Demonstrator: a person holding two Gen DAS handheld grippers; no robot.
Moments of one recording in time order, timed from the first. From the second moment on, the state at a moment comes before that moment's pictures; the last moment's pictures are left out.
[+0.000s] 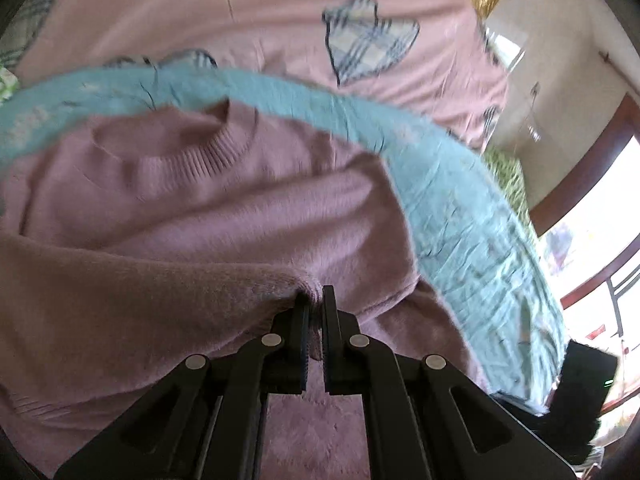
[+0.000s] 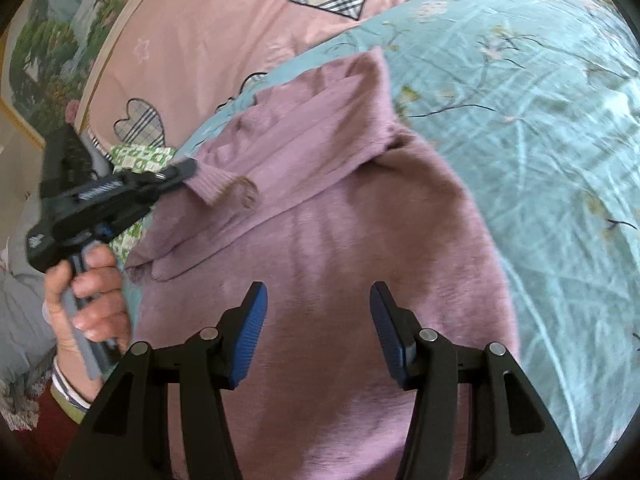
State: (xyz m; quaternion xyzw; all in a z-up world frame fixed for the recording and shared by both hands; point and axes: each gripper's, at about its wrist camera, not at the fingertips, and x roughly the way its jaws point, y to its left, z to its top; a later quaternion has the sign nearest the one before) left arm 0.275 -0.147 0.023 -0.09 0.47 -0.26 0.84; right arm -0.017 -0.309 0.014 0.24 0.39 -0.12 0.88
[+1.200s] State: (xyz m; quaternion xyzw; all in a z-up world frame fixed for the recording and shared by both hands) left arm 0.224 0.116 -0.014 -0.07 0.46 0.08 0.88; right arm 0.140 -0.290 0.084 0.19 0.33 0.09 0.92
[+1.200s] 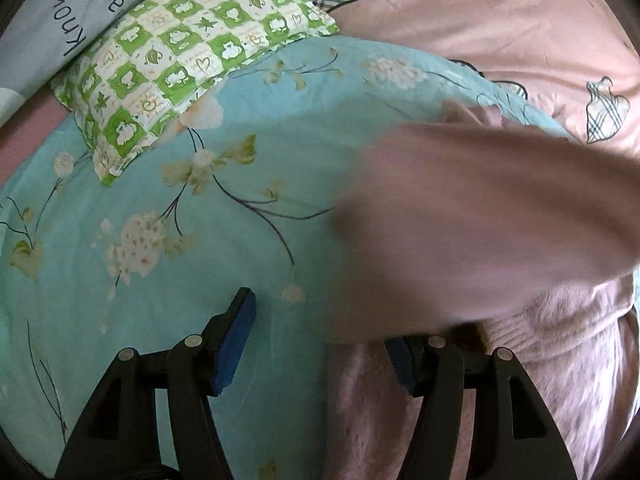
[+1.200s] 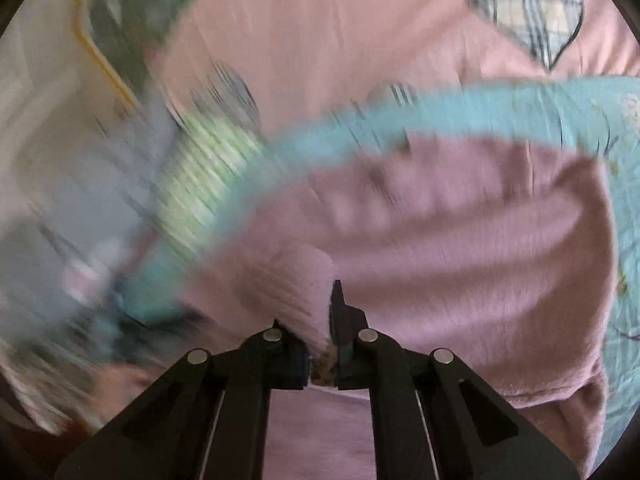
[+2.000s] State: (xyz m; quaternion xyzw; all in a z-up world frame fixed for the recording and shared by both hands) left arm 0.202 0.115 -0.022 -0.10 0.45 0.11 0.88; right arm 0.126 -0.362 0.035 0.15 0.49 -0.12 0.85
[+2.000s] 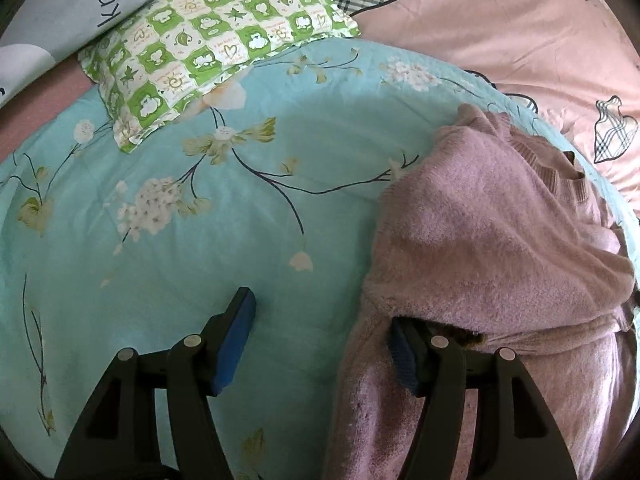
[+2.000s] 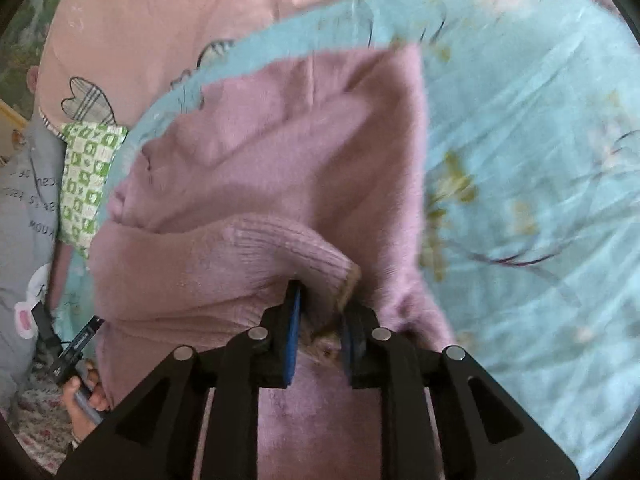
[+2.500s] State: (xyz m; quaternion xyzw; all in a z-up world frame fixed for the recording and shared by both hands) left arm 0.204 0.115 -0.026 -0.11 0.43 0.11 0.89; right arm 0.197 -0.261 0.066 0.15 0.44 0.05 0.89
